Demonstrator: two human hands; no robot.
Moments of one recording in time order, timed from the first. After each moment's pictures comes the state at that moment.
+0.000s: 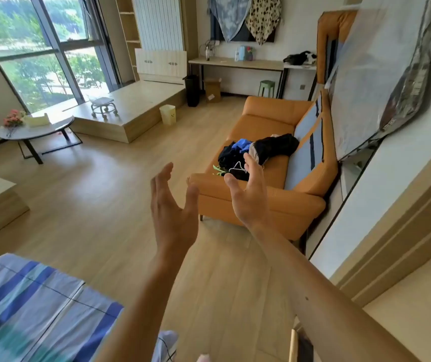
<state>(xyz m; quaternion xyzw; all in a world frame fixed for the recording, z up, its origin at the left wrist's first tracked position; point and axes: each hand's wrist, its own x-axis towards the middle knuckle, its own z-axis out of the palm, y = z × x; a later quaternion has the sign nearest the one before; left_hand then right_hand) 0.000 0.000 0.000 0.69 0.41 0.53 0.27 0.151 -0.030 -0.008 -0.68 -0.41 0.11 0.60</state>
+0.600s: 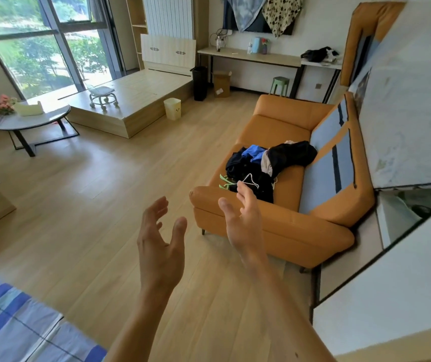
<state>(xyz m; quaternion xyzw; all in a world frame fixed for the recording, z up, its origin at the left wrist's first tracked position) 0.056 0.183 -0.051 0.65 0.46 0.50 0.34 0.214 0.161 -0.057 -0.69 -0.36 0.22 0.59</state>
